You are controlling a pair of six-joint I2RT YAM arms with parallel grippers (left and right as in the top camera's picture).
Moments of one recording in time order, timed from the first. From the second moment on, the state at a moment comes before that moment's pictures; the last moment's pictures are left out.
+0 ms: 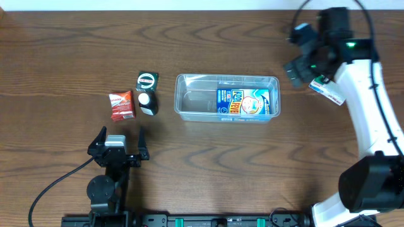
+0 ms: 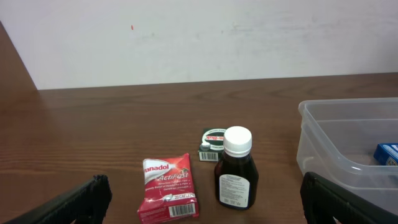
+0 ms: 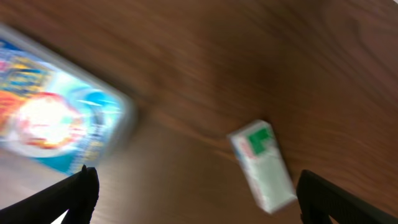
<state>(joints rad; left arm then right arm) 0.04 0.01 0.02 -0.11 0.05 0.04 0.02 1.75 1.62 -0.99 0.00 -0.45</state>
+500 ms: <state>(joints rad) 0.04 0.01 0.02 -0.11 0.05 0.04 -0.25 1.92 1.62 -0.93 -0.10 -0.70</state>
